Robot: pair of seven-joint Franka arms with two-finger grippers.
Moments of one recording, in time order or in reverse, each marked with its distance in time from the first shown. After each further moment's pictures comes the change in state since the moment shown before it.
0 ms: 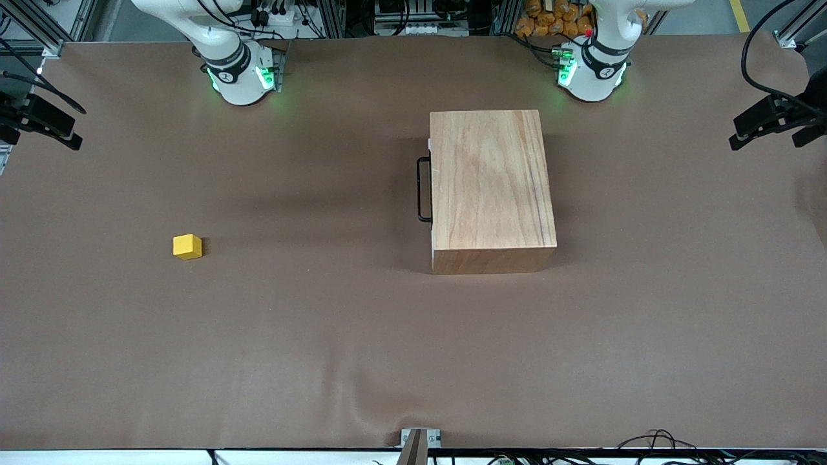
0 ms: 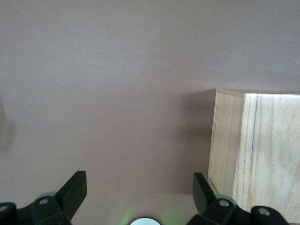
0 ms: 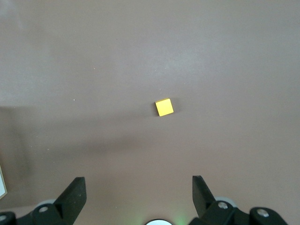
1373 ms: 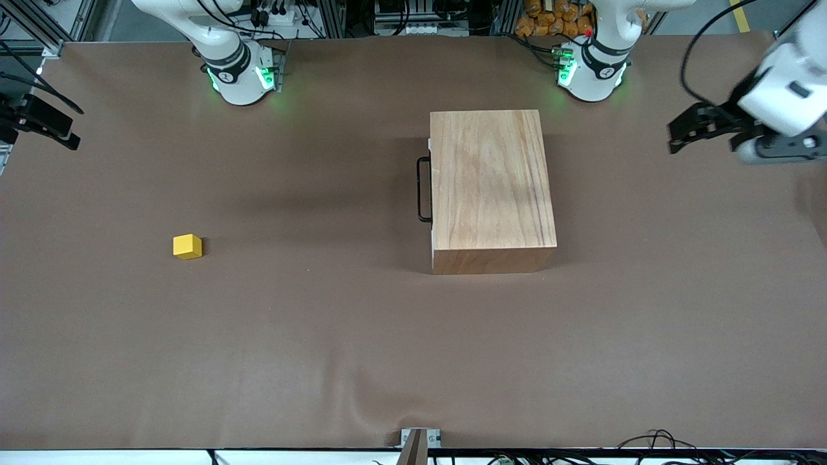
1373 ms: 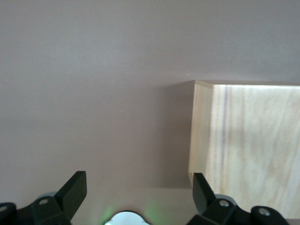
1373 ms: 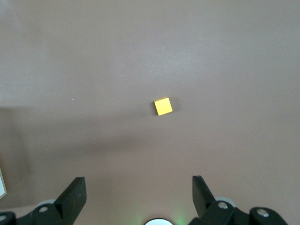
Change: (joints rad) left arm -0.059 0.059 -0.136 0.020 -0.001 -0.013 -0.188; right arm -0.005 0.000 -0.001 -0.001 0.000 -0.003 0.000
